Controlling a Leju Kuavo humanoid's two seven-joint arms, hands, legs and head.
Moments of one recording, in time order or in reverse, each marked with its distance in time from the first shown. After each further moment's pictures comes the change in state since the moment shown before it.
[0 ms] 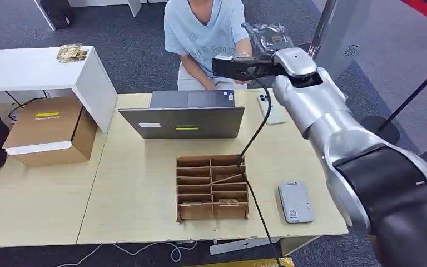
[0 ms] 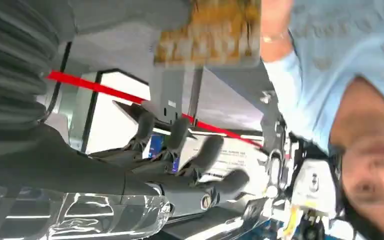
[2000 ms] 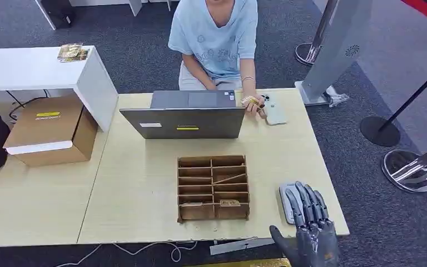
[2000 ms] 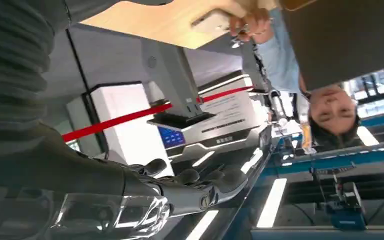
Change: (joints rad) left arm 0.021 -0.098 0.010 -0.020 0.000 0.069 -0.043; right arm 1.710 0.140 -0.469 -1.407 0.164 -0.598 -0.521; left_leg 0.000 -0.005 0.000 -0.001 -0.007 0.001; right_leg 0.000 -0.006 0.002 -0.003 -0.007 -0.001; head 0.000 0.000
